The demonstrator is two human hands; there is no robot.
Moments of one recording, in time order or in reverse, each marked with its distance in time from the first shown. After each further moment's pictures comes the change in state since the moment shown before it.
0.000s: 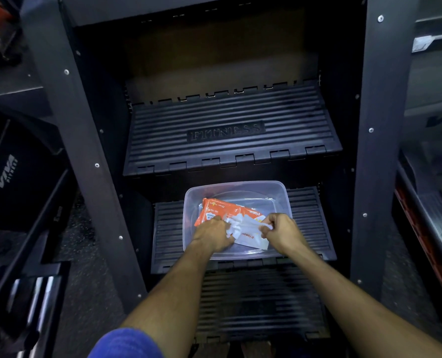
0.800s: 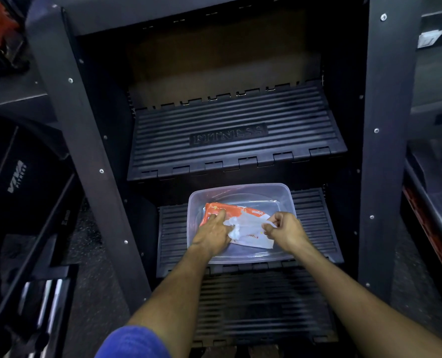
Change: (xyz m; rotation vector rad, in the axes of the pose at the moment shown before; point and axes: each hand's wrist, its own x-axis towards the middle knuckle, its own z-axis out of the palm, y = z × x) left_hand 0.003 -0.016 0.005 0.124 0.120 0.149; right_hand 0.016 0.007 0.007 0.220 0.016 0.027
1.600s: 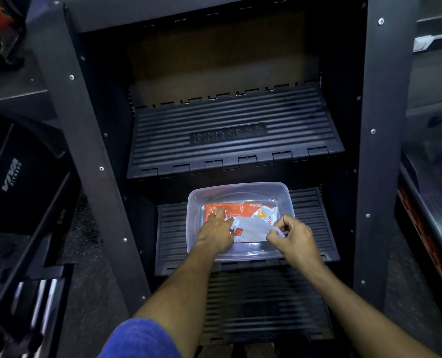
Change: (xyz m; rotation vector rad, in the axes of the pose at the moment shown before) left_hand 0.010 0.012 0.005 -0.093 -0.007 -0.142; right_hand -0.061 -0.016 -0.020 0.011 0.150 -0.164
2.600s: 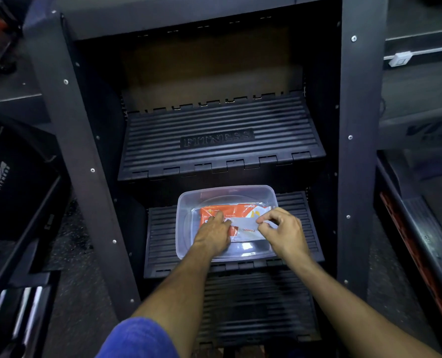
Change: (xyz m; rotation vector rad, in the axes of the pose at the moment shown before) left_hand -0.003 0.022 -0.003 0.039 0.052 0.117; right_hand 0.002 -0.015 -0.015 0.065 0.072 -0.092
